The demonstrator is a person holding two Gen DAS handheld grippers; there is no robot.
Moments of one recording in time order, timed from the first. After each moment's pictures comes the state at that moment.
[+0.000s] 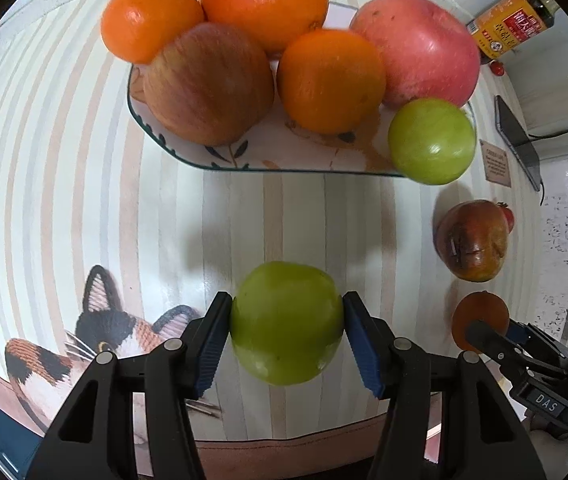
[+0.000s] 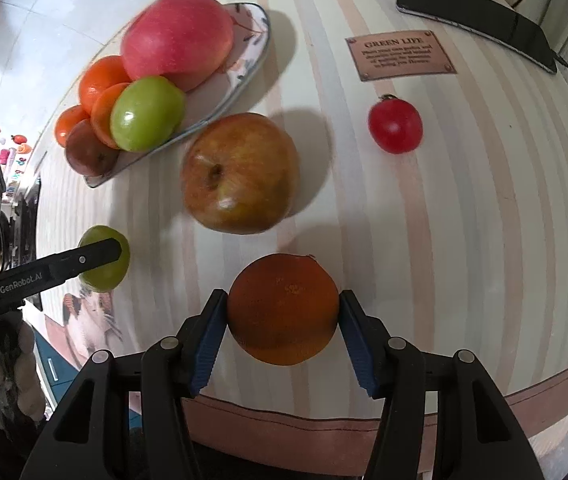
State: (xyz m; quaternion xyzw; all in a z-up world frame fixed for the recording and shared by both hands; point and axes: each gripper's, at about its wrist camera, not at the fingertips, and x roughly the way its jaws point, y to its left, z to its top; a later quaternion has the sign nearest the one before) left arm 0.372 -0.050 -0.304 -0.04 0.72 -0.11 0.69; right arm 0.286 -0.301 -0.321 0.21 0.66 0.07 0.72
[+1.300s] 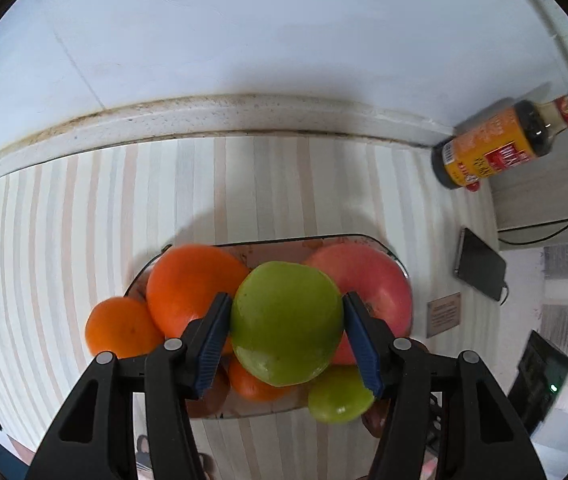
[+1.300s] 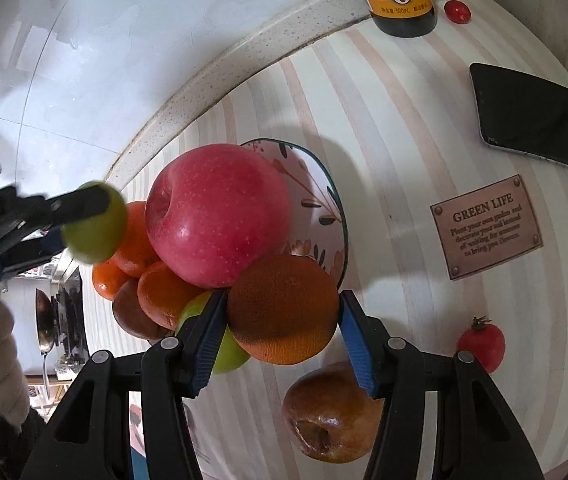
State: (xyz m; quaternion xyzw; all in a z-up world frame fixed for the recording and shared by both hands) left arm 0.533 -0.102 -0.261 -0.03 0.68 -0.13 0.72; right arm 0.410 -0.304 -0.314 0.31 0.58 0.06 0.75
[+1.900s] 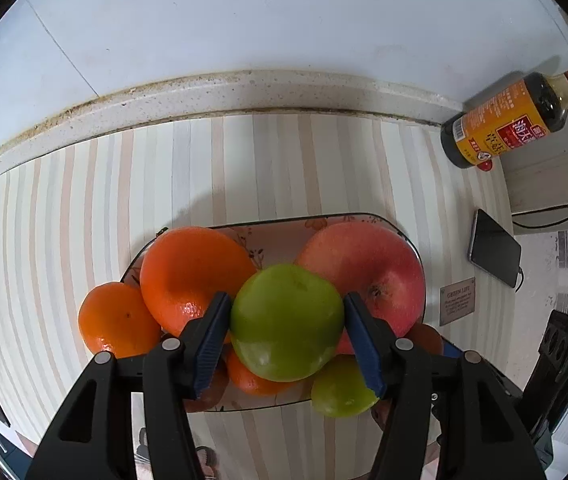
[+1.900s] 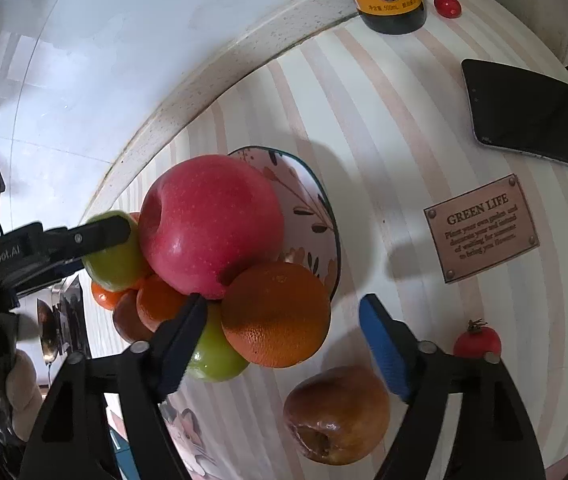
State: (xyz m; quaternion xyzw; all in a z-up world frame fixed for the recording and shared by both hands) left arm 0.523 -0.112 -0.266 0.00 0.69 -0.12 0.71; right arm 0.417 -0.314 -0.315 0.32 0.59 0.05 0.74
